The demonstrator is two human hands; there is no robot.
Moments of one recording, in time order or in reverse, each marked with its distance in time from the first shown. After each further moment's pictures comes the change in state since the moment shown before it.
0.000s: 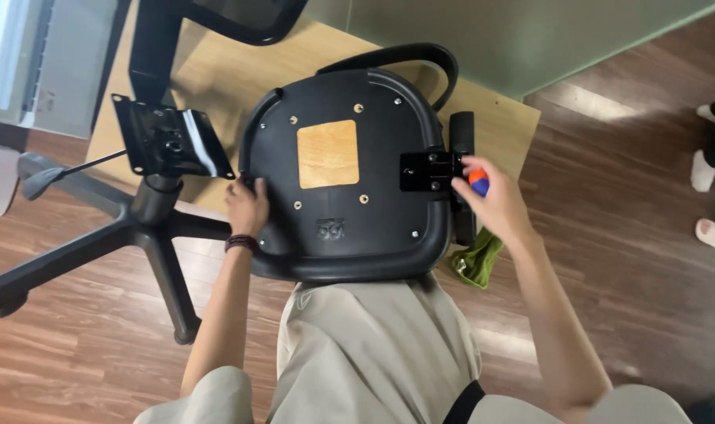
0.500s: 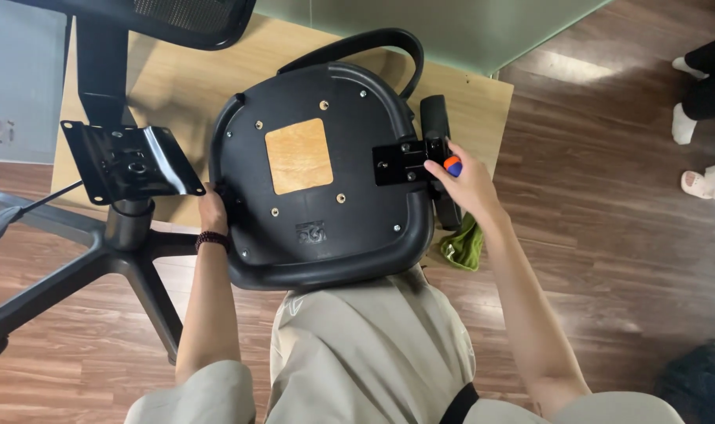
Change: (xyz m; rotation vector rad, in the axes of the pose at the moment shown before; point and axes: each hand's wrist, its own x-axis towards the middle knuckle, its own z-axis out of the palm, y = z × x) left_hand 0.052 -0.033 0.011 -0.704 -0.135 -0.458; right_hand 0.018 0.054 0.028 0.053 0.048 0.173
